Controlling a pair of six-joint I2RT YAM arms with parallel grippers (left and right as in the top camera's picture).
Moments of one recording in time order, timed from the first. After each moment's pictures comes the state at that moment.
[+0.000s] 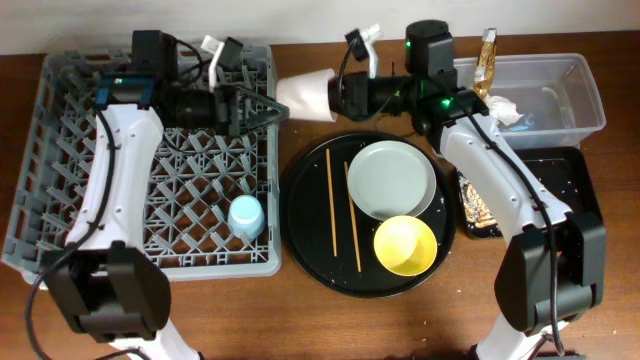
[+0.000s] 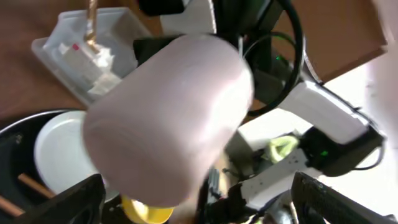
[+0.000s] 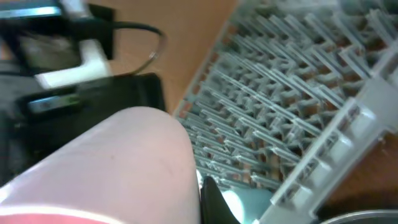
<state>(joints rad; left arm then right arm) -0.02 1.89 1.80 -1.11 1.41 0.29 0.26 1.86 1.55 -0.13 -1.13 0.56</state>
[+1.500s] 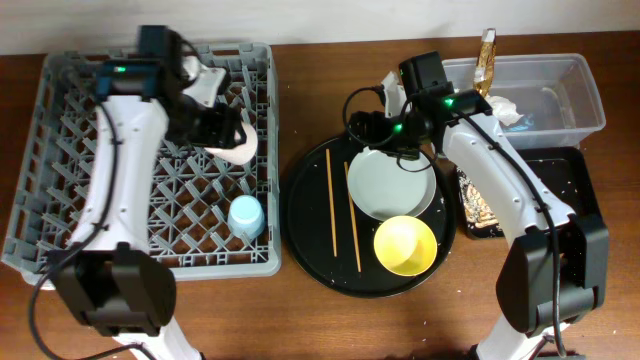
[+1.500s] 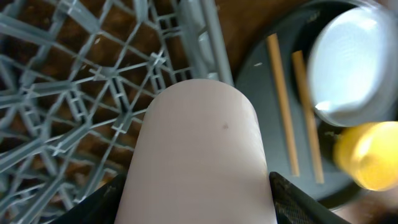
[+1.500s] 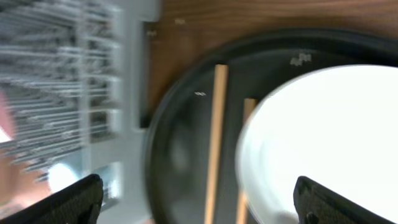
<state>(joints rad) -0.06 1.91 1.92 -1.33 0.28 0.13 0.25 1.86 1.55 -0.84 -0.43 0.34</state>
